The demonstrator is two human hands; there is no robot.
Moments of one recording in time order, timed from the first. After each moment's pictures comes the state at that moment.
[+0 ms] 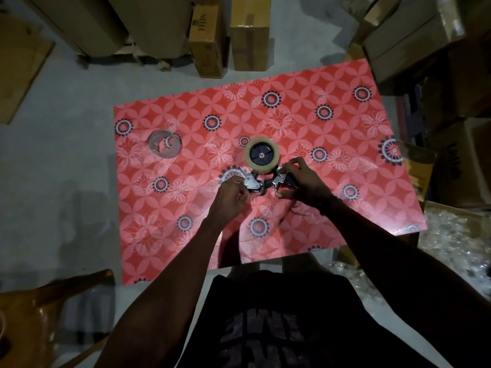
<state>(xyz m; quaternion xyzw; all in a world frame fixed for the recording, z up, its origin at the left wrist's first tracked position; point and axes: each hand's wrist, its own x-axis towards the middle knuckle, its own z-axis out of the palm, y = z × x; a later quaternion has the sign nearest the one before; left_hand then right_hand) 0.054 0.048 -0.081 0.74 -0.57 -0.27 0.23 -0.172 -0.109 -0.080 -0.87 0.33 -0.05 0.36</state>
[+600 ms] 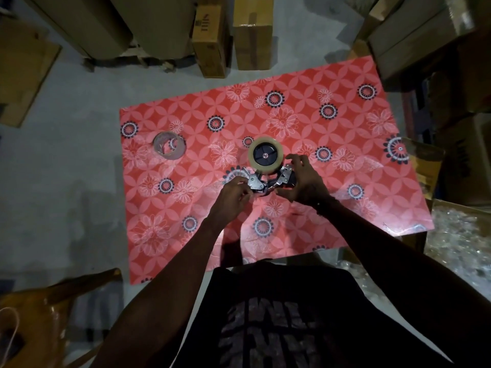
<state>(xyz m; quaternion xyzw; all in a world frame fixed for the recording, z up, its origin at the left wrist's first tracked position) 0.066 0.051 -0.084 0.70 -0.61 -0.27 0.24 -0.157 -0.100 -0.091 -0.86 0.39 -0.09 0.32</state>
